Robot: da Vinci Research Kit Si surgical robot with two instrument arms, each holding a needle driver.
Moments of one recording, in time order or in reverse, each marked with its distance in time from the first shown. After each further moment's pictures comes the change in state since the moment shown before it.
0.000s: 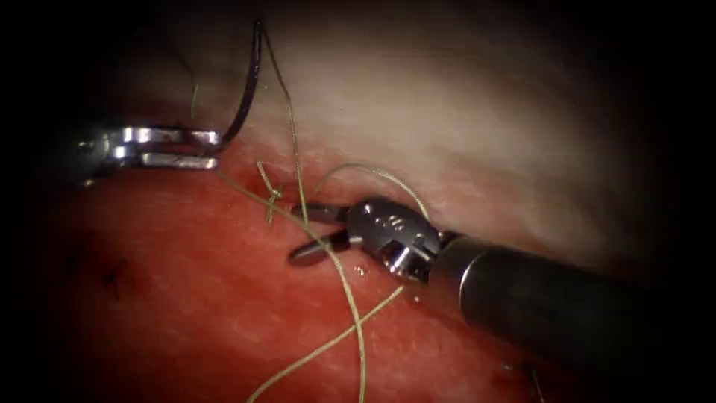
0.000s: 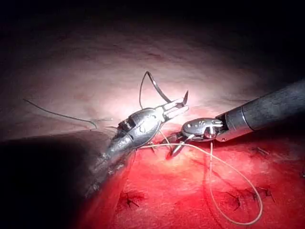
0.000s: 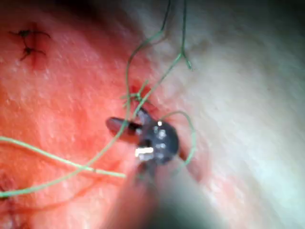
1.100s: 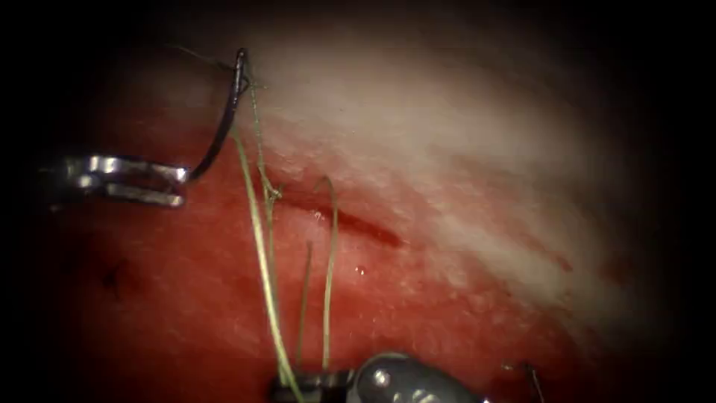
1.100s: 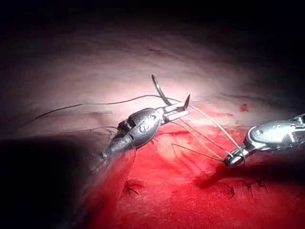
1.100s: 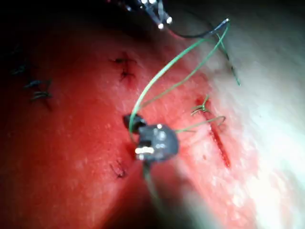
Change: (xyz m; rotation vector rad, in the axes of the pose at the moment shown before) right arm 0.010 -0.021 -0.009 0.004 0.008 -0.003; left arm 0.002 0.002 -0.002 -0.092 -0.021 -0.025
